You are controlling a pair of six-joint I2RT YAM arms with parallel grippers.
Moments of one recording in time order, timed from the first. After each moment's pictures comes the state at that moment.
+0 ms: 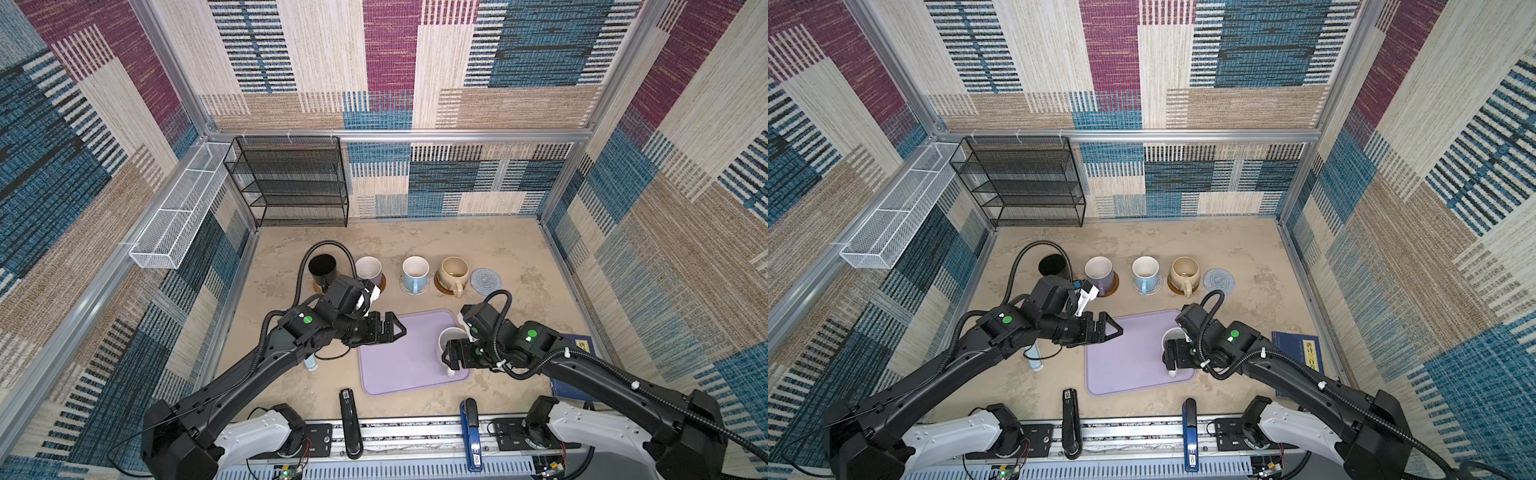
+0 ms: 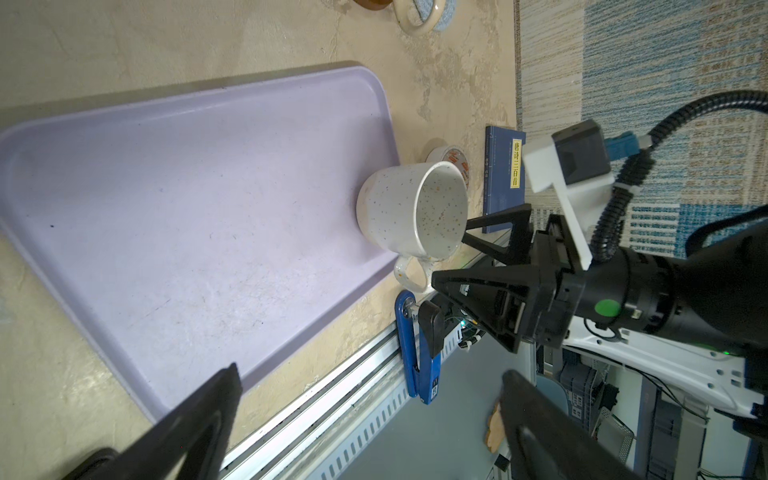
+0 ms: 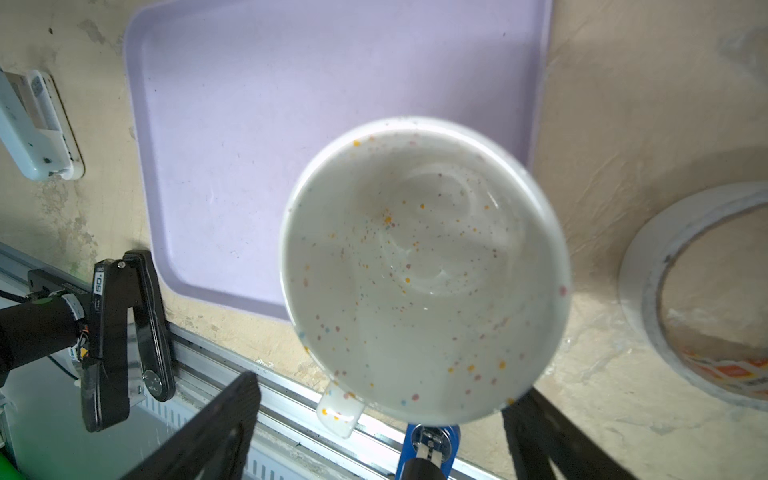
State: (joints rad) left arm -0.69 1.13 0.97 -0.71 0.42 -0.72; right arm 0.81 1.04 0.75 -0.85 -0.10 0.72
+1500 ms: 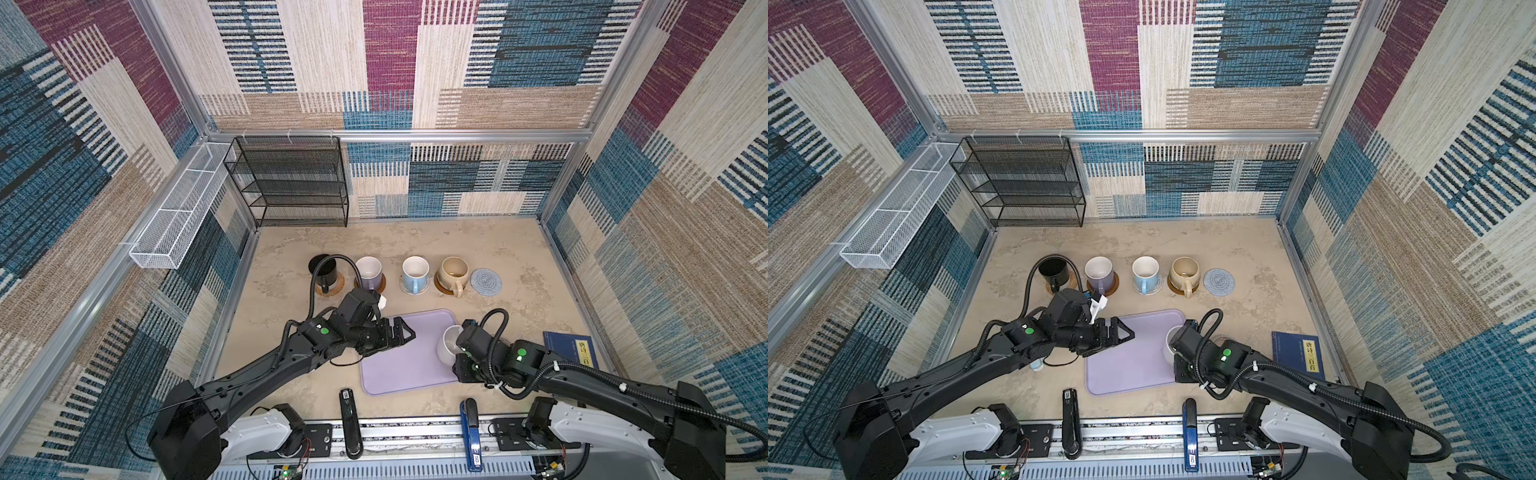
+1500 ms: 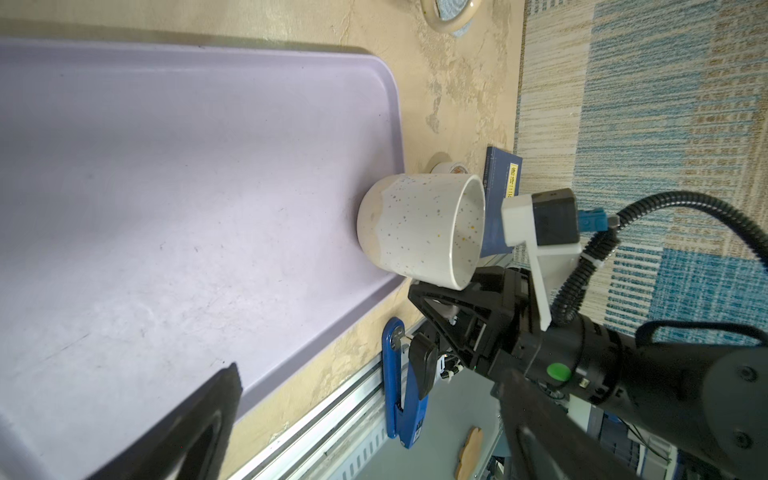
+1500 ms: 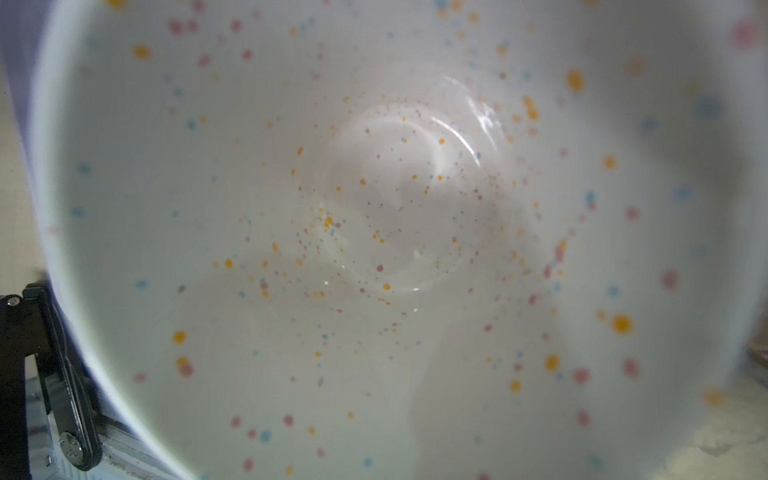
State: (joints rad) left arm -0.76 1.18 0.79 -0.39 0.40 -0.94; right arm 0.93 1.01 0.58 -0.72 0.05 0.87
